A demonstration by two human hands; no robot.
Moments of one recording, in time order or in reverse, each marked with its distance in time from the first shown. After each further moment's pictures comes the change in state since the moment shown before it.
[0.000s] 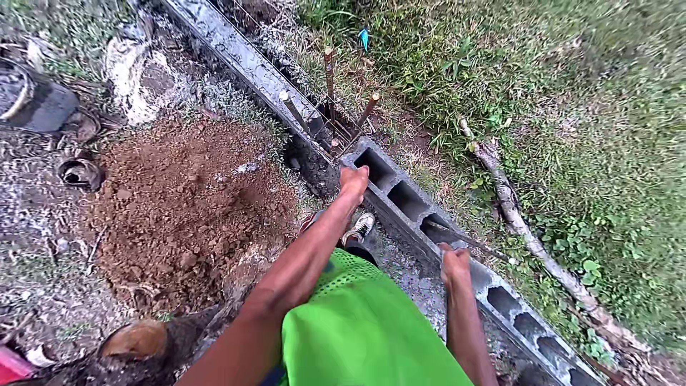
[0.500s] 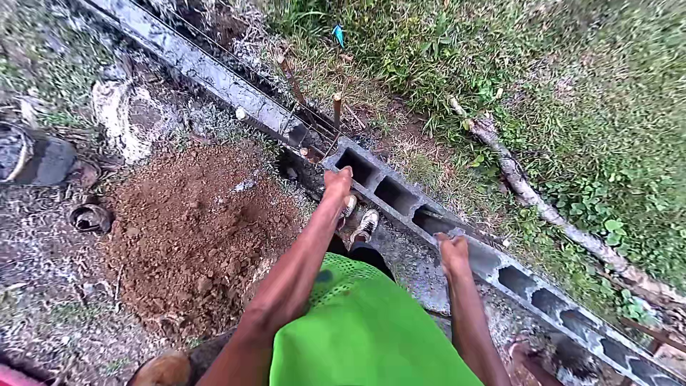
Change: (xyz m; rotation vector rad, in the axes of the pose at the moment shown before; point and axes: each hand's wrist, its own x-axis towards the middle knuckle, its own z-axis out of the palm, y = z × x) left_hand -0.003 0.008 -0.001 -0.027 -0.025 0.008; right_hand -0.003 0.003 0.005 0.032 -0.003 0.046
